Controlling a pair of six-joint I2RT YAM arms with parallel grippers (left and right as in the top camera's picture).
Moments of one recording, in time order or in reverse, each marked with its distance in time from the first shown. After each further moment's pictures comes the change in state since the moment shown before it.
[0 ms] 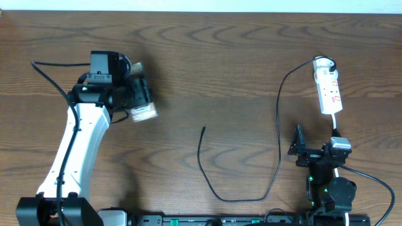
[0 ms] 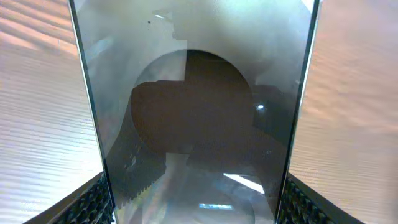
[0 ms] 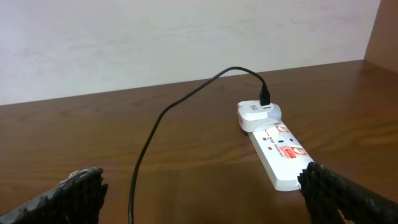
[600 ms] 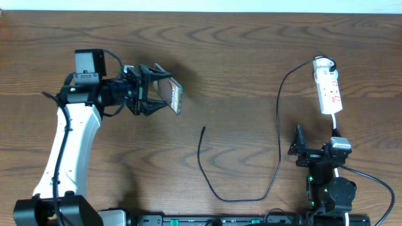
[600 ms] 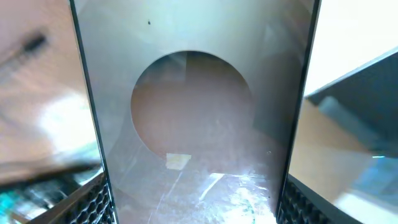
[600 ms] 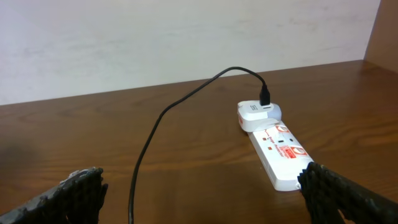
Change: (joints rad) left arm 0.096 0.000 0.000 0.066 0.838 -0.919; right arm 0.000 0.000 0.000 0.000 0.000 0.000
